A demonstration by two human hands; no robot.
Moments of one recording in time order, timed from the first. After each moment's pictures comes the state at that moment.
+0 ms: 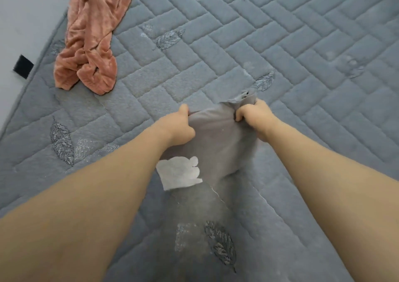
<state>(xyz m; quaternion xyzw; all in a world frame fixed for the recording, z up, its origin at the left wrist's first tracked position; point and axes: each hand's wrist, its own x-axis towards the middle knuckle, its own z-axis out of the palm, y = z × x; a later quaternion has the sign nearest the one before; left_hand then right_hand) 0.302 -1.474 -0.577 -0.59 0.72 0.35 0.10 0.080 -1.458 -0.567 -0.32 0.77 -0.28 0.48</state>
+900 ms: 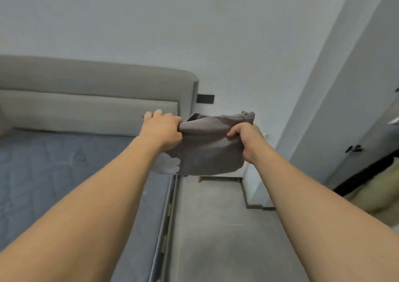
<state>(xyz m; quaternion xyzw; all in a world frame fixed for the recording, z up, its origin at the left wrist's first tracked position) -0.080 -0.883 -0.053 0.19 0.97 0.00 -0.12 -0.036 -0.664 -0.066 0.26 0.65 -0.71 -0.07</state>
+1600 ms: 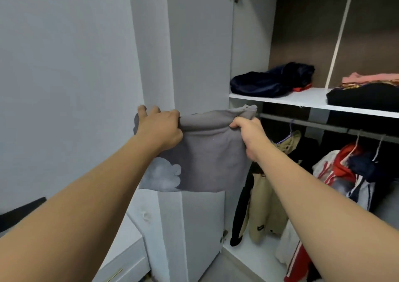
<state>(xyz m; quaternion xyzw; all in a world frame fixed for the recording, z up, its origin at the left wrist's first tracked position) -0.236 -0.351 0.090 0.53 0.81 0.09 -0.23 -0.056 -0.220 0.057 0.33 0.55 -0.60 -0.47</state>
